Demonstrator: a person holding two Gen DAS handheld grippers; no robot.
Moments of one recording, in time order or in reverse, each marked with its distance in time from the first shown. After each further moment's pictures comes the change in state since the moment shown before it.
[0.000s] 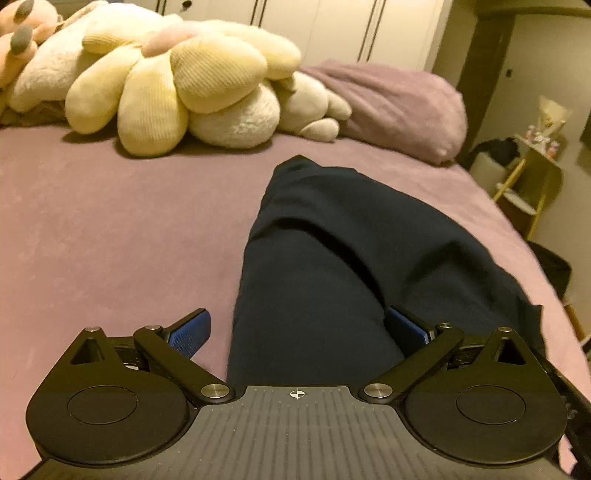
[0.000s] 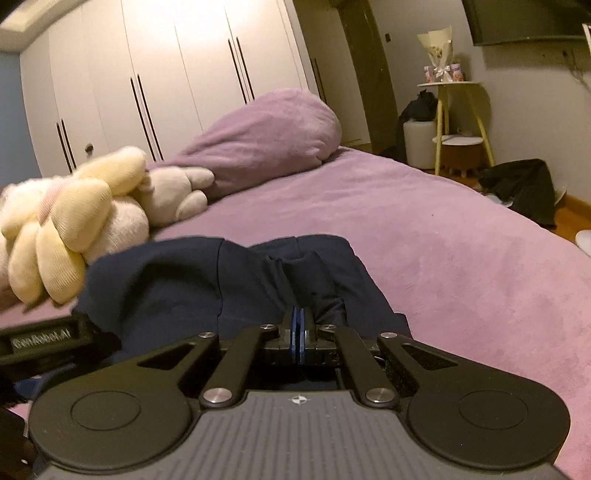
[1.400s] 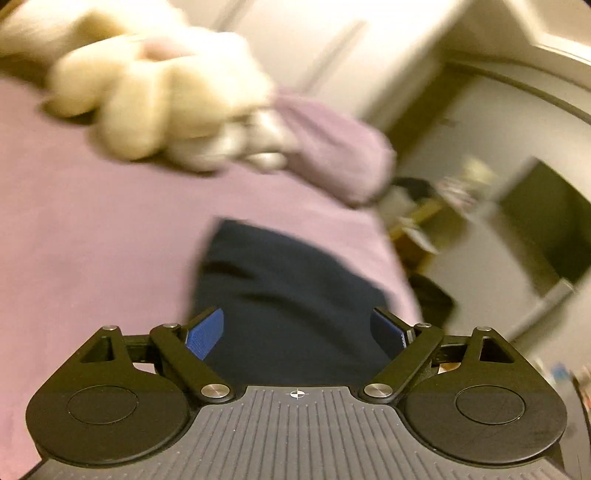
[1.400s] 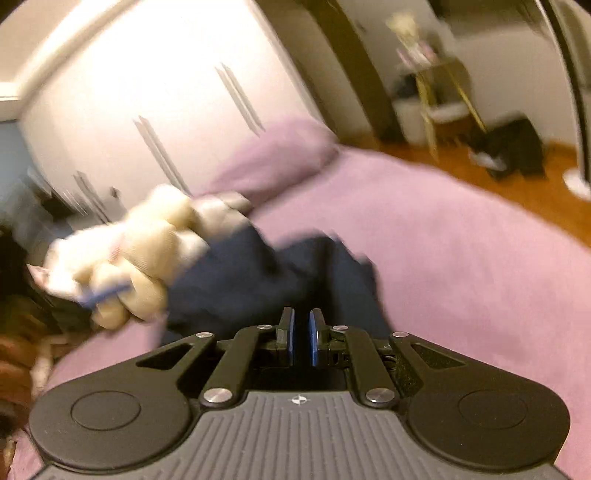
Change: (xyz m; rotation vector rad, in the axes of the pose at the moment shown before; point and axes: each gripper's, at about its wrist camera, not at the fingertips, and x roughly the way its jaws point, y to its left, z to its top) left arm -0.095 0.081 0.059 -0.235 0.058 -0.310; right arm -0.215 0.018 0.009 0.133 -0.032 0.171
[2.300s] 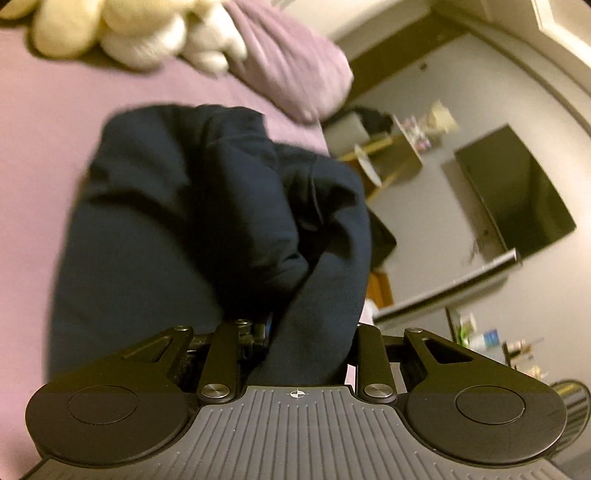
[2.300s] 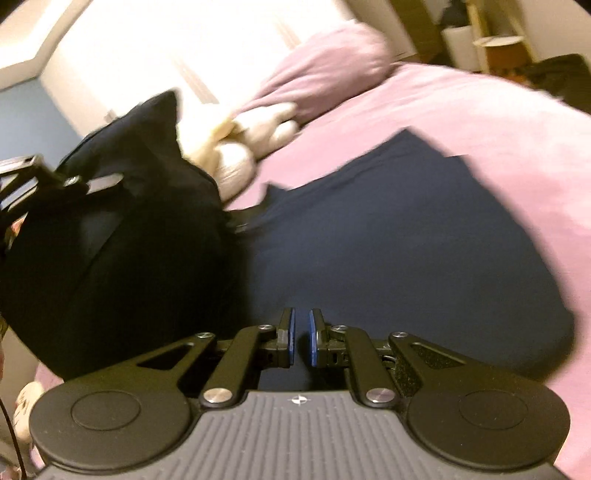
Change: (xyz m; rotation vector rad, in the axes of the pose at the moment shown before) left arm 0.050 -0.054 -0.005 -0.059 0.342 -0.265; right arm 0.089 -0.013 -0.044 0.080 0.306 0.023
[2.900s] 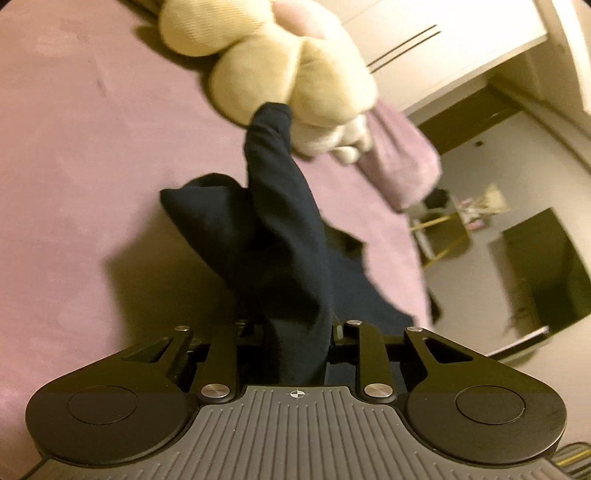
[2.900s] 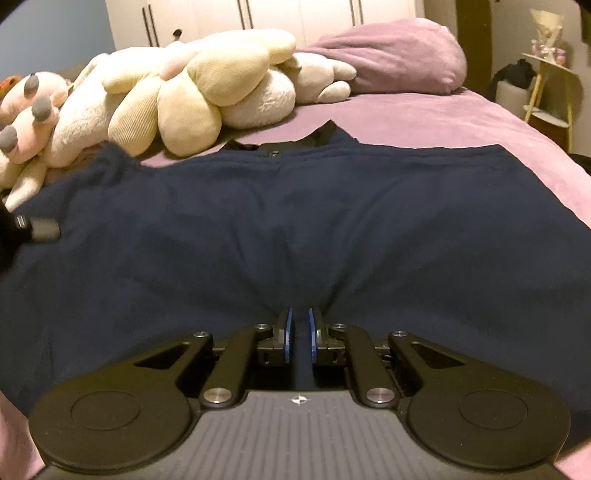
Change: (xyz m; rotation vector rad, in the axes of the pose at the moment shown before) left arm -0.181 0.189 0.033 -0.156 -0.196 0.100; right arm 0.103 0.120 -0.041 -0.433 0.108 -0.131
